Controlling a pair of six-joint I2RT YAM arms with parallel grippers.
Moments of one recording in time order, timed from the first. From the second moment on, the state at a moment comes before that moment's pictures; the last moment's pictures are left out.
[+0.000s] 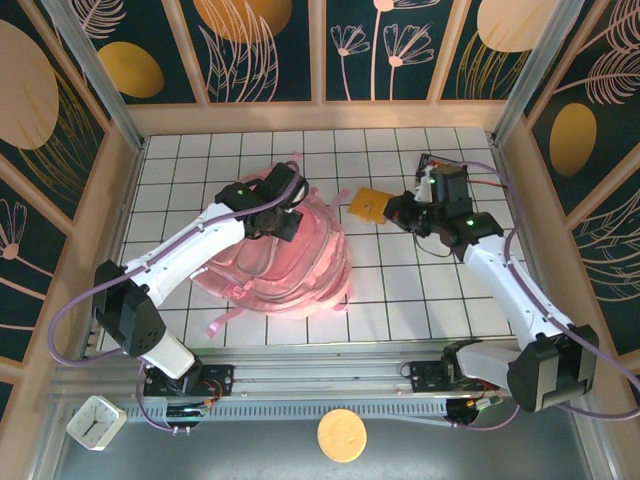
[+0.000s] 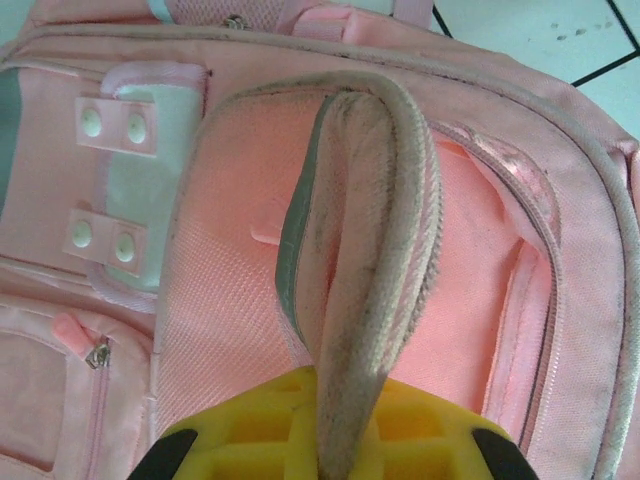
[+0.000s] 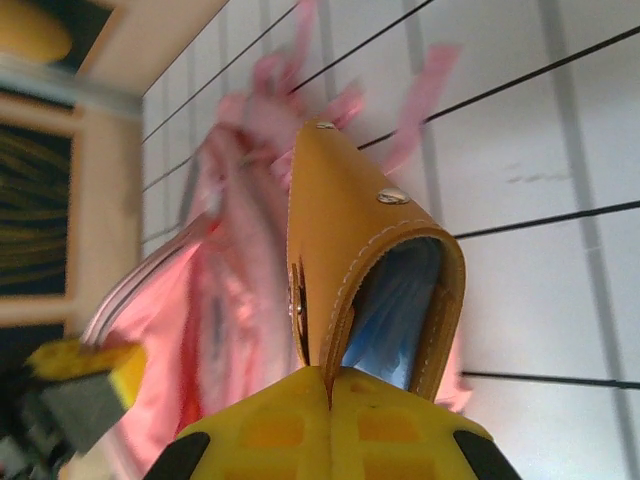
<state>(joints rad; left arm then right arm) -0.71 1.59 1.46 -0.95 -0.19 -0.24 0.35 1.19 1.02 -0.50 -0.43 0.75</state>
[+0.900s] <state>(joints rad) -0.71 1.59 1.50 -0.96 -0.14 -0.29 0.65 1.59 1.16 -0.26 -0.71 0.75</state>
